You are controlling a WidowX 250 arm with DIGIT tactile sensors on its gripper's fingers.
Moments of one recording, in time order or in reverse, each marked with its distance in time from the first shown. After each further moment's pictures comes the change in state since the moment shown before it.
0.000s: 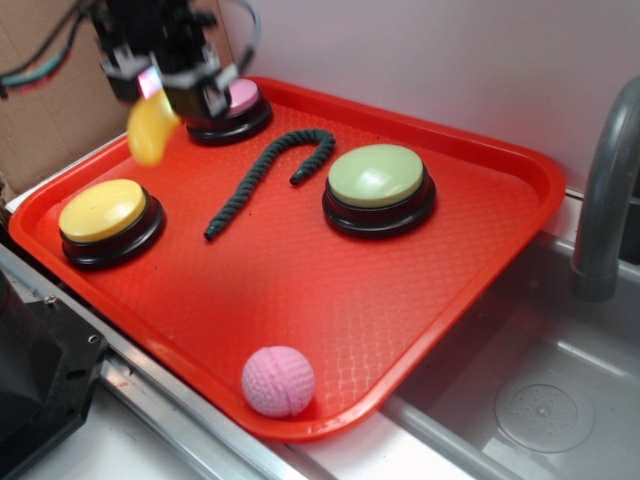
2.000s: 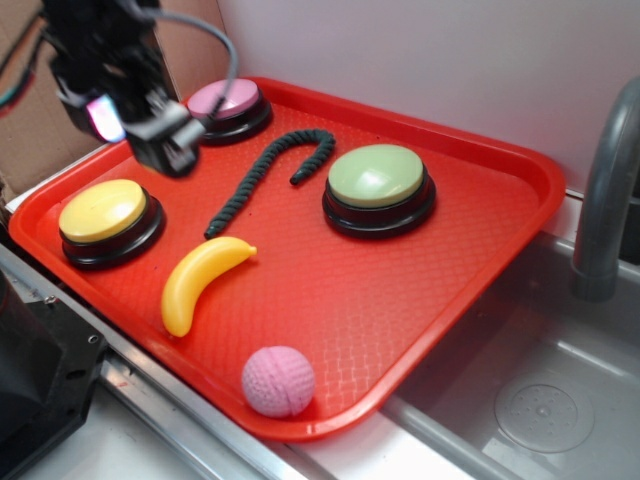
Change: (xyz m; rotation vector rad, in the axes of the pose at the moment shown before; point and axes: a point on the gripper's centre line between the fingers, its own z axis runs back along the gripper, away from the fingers) arm -0.045 -0.016 -0.029 0.030 0.037 -0.139
